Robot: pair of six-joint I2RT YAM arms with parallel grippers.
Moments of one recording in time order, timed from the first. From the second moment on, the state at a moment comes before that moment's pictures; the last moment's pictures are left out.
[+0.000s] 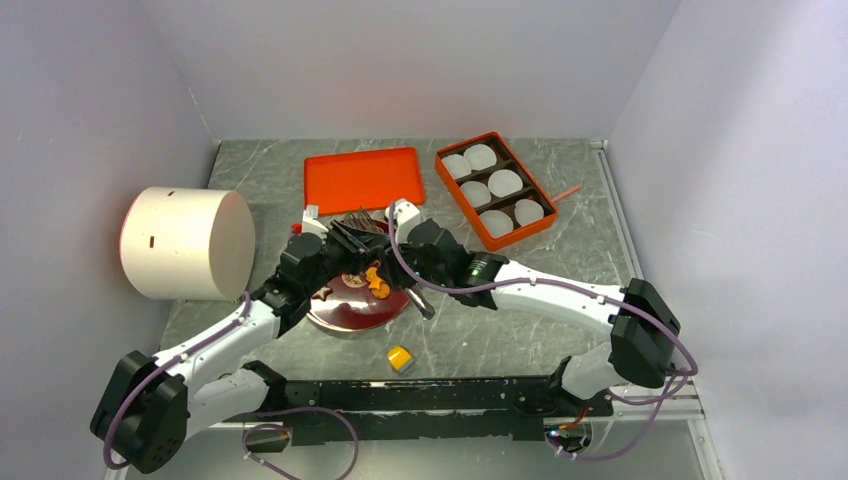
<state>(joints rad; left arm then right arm) -0.55 1.04 0.50 0.34 0.11 -1.43 1.03 1.46 1.05 -0.09 0.08 0.31</state>
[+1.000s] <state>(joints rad) -0.54 0.91 0.57 -0.03 -0.06 -1.15 1.02 1.46 1.12 -0.27 0.03 0.20</state>
